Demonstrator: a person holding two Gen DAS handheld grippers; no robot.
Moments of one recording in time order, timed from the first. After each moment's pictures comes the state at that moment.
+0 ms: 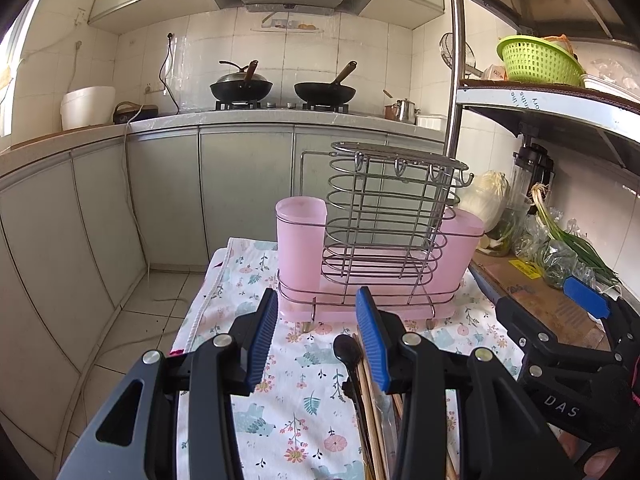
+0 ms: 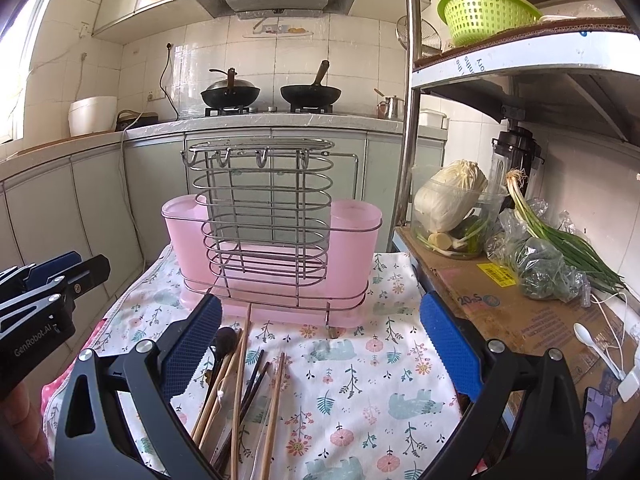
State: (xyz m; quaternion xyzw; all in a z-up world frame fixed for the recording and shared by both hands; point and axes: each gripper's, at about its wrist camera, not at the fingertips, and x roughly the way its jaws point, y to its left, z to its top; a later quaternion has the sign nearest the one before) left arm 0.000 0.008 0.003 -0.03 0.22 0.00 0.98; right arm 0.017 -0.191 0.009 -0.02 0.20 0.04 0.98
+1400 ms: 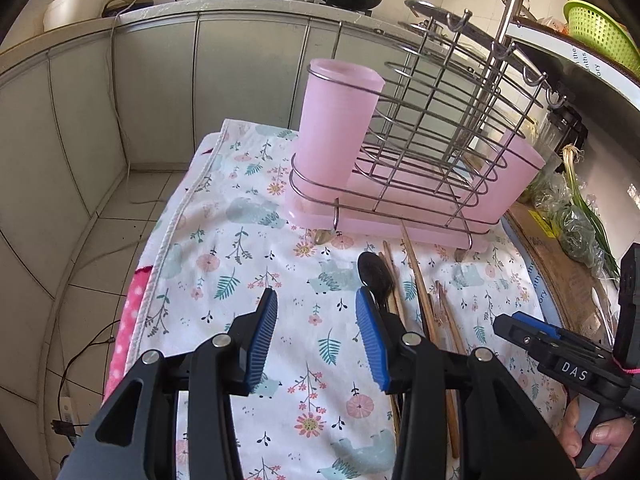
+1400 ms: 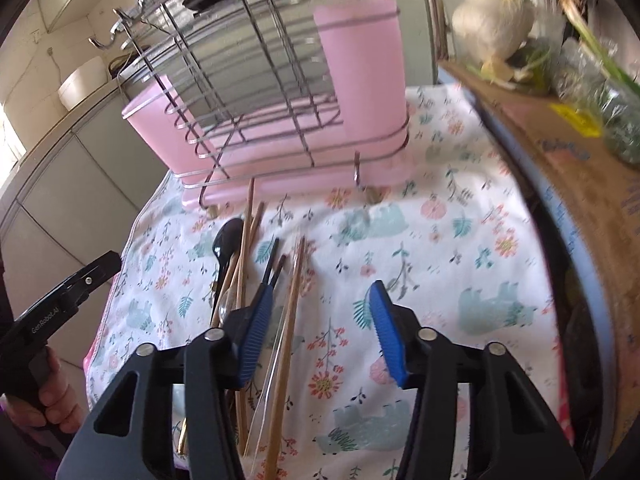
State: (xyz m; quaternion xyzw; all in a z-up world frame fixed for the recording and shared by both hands) left arm 0.067 0.050 -0.076 -0.10 0.40 -0.03 0.91; right arm 0.090 -0.214 -0.084 0.10 0.46 0.14 0.87
